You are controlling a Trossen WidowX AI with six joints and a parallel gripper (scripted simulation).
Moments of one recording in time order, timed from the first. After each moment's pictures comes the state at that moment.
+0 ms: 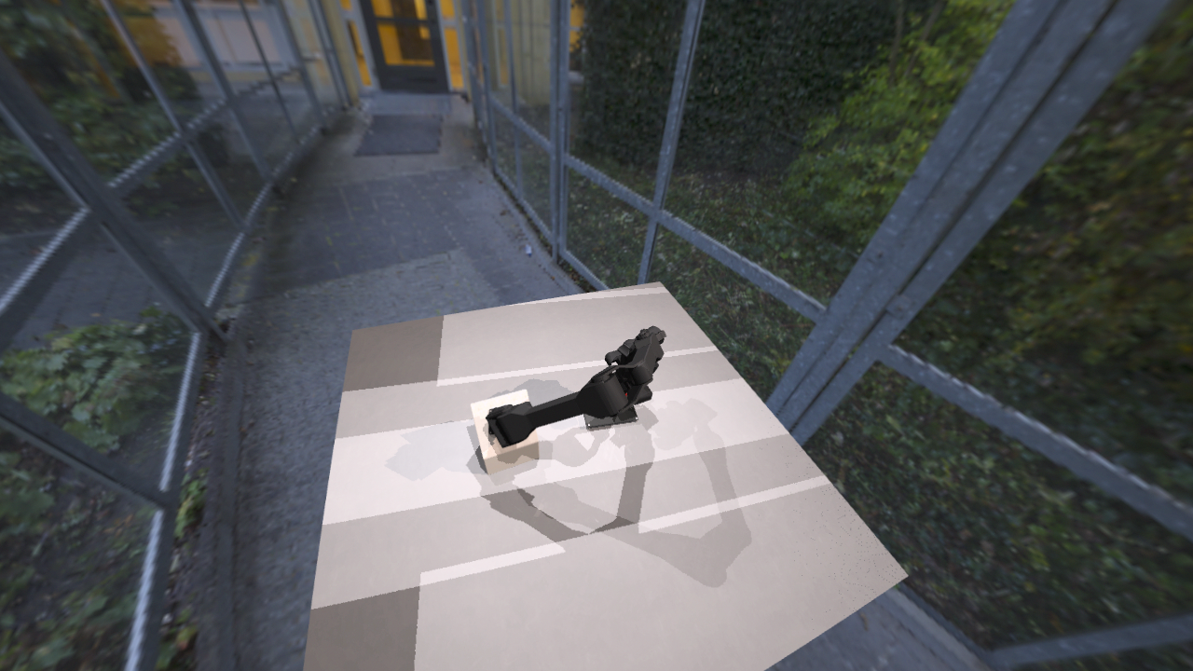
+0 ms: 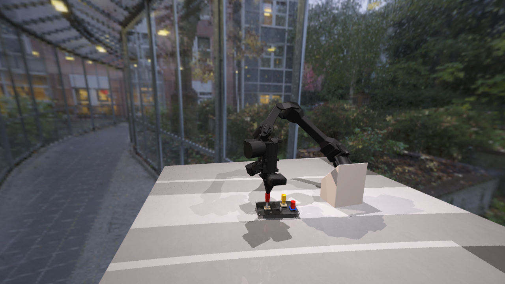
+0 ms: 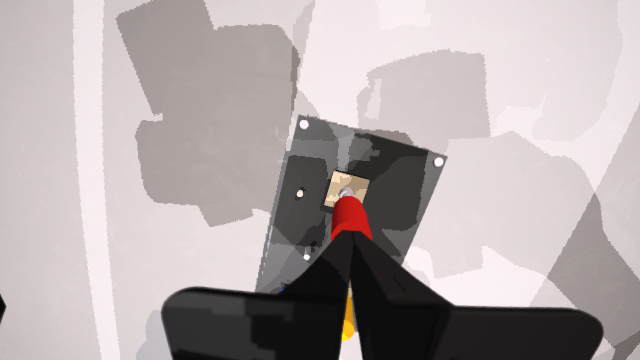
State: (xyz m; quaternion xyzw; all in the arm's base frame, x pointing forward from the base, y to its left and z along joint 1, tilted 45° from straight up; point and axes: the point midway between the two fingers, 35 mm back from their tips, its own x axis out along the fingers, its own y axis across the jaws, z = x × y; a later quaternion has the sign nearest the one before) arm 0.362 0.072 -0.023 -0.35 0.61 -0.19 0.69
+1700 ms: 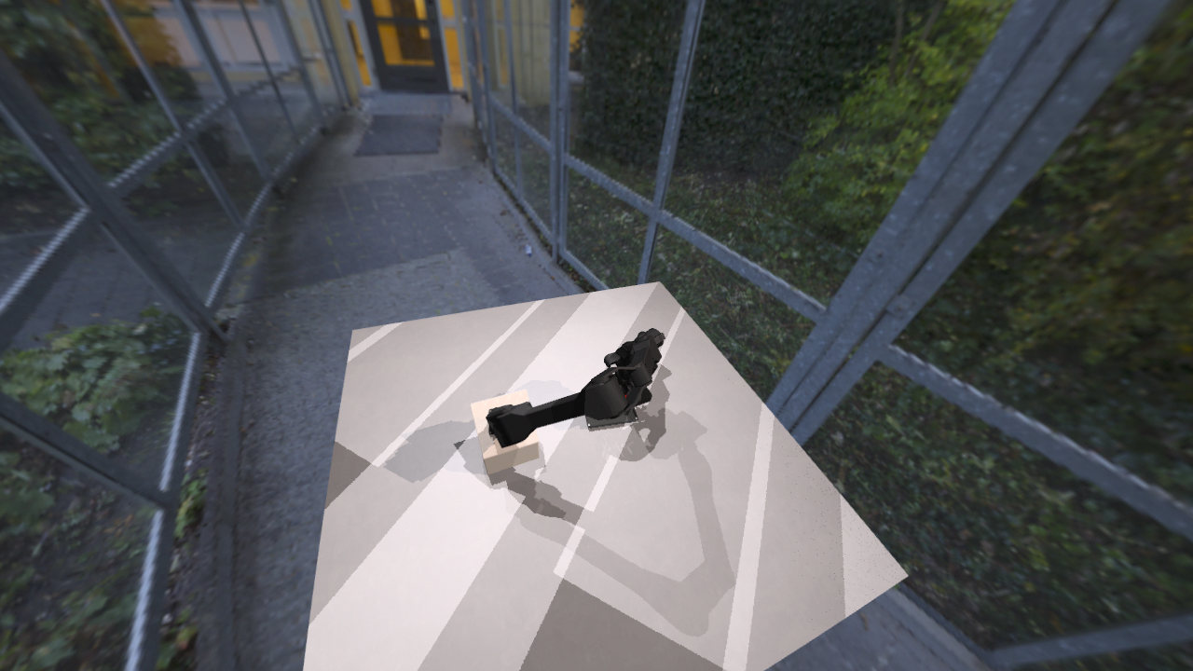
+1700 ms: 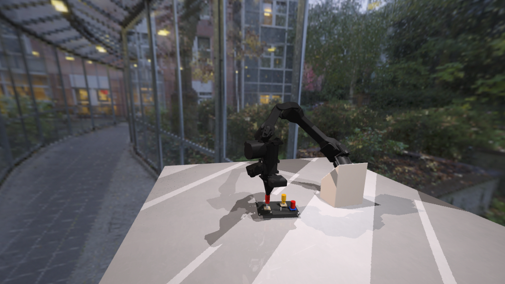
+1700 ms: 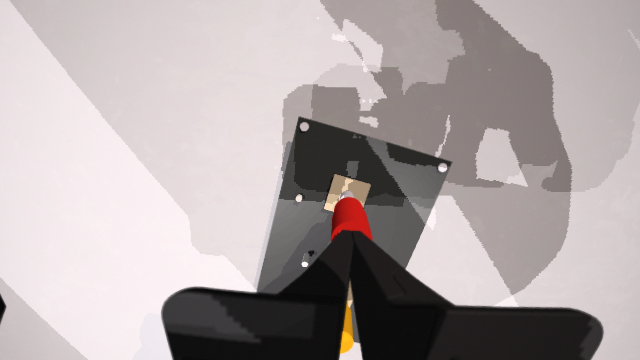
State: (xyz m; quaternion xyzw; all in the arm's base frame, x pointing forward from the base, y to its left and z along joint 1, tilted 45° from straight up) arm 0.363 0.067 -0.029 -0.35 0.61 -0.18 0.69
